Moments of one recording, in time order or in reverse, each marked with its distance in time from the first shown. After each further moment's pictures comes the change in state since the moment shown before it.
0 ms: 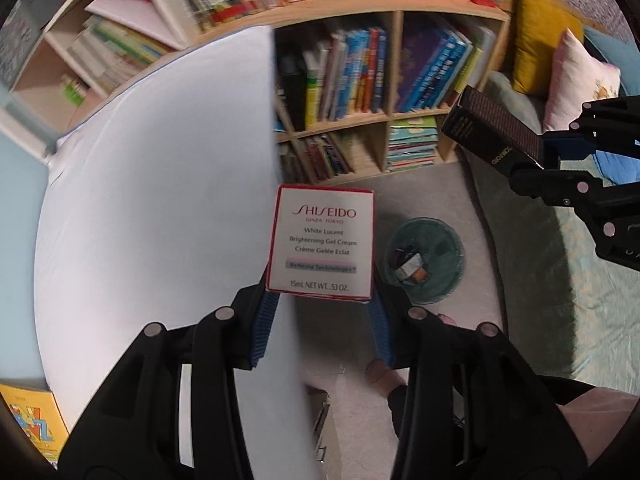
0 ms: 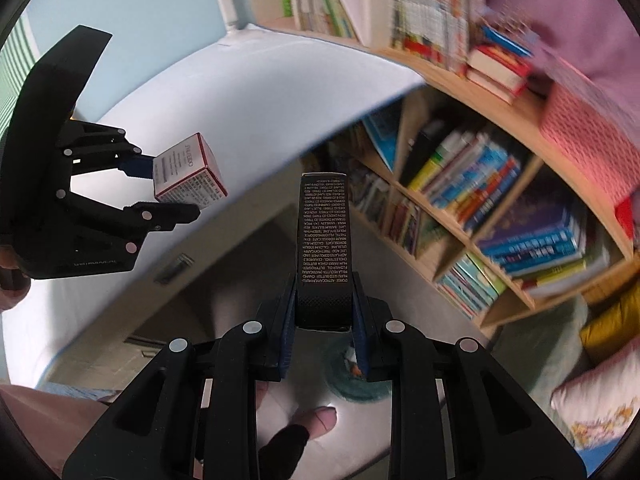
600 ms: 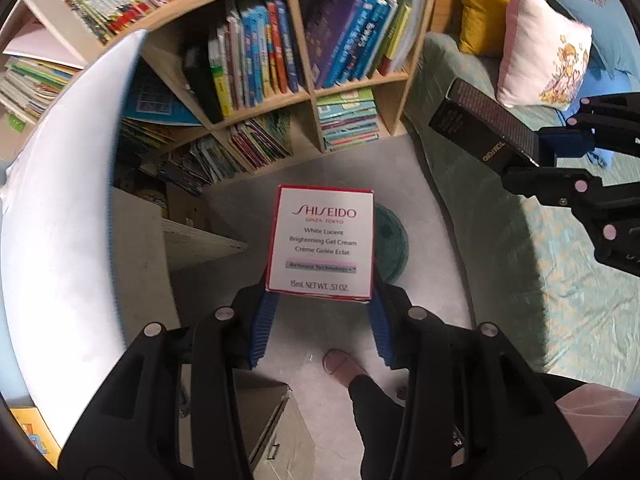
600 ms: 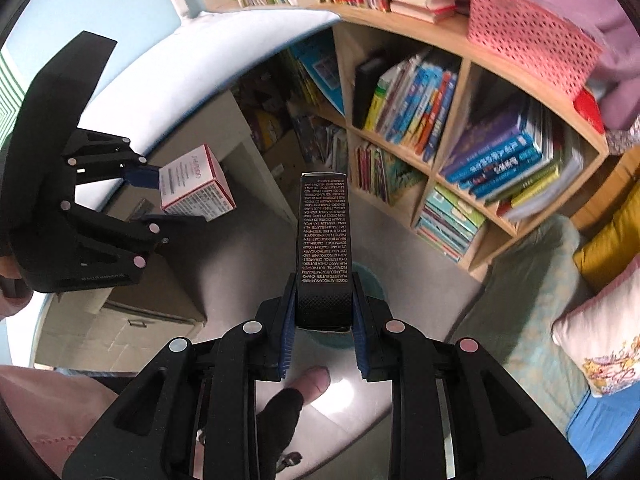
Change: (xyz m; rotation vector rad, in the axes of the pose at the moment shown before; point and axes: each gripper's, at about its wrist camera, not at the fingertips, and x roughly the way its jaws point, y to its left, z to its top) left arm 0.041 -0.129 0.017 0.088 0.092 -0.101; right arm -0.016 -0.083 -0.096 0.117 0.079 -0.004
